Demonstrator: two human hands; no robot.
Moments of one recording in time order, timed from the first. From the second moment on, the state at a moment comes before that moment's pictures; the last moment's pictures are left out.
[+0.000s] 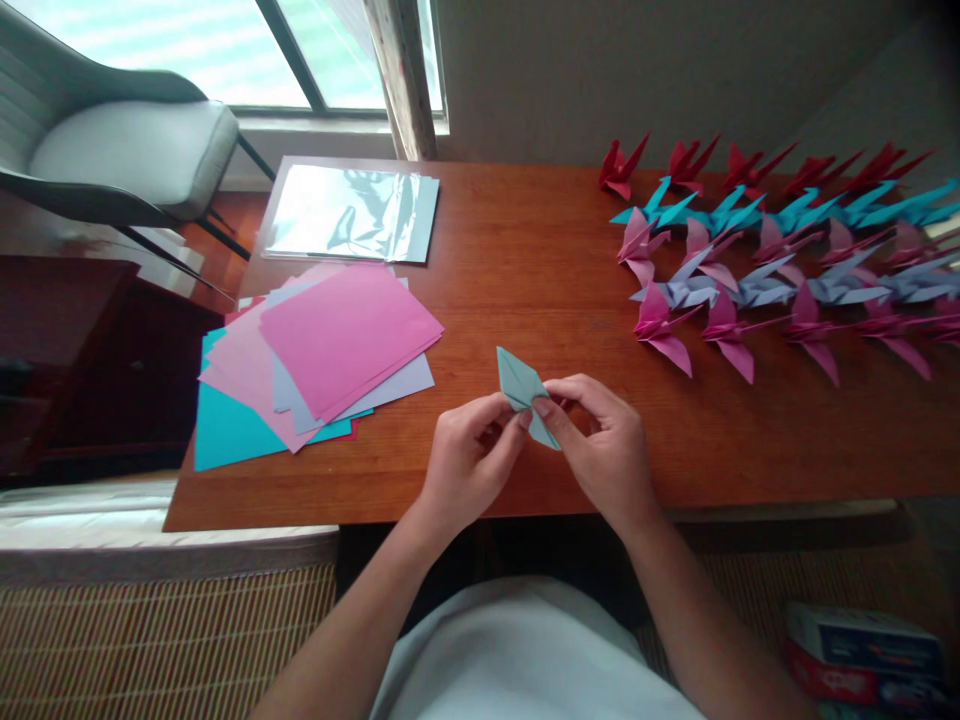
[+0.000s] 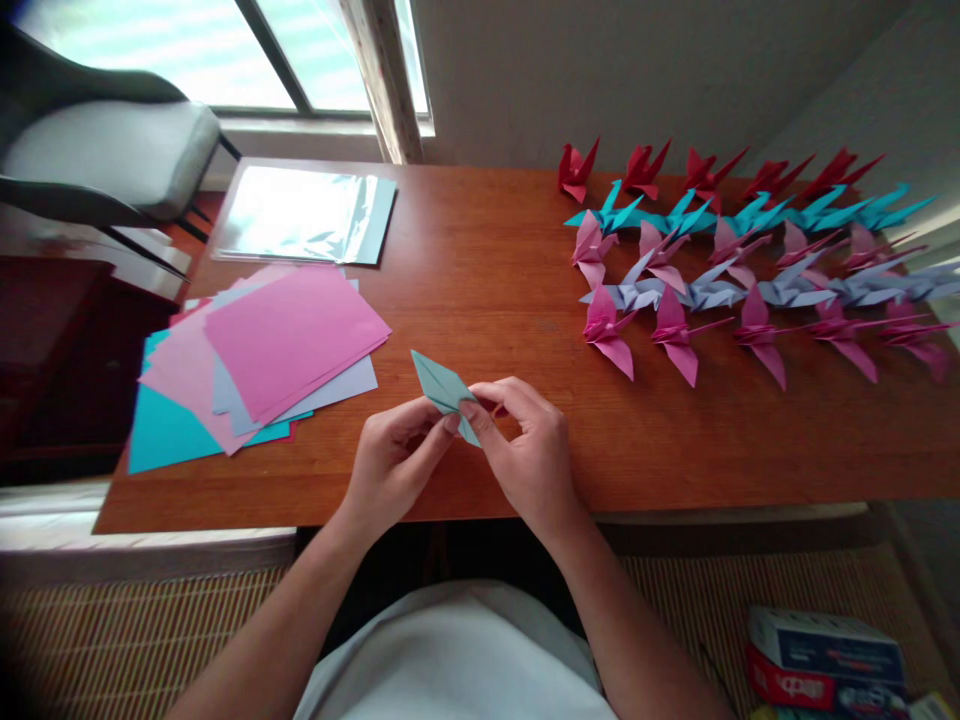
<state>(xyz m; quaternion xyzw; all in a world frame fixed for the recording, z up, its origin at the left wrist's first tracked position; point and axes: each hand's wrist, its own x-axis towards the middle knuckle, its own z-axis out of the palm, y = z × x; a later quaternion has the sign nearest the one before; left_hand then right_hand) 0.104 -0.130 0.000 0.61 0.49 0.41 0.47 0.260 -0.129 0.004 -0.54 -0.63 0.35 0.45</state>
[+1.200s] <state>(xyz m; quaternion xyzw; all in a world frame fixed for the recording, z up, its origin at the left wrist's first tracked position) 0.096 -0.129 -0.007 0.62 0.51 0.42 0.42 0.246 -0.129 -0.004 -0.50 -0.76 0.14 0.40</state>
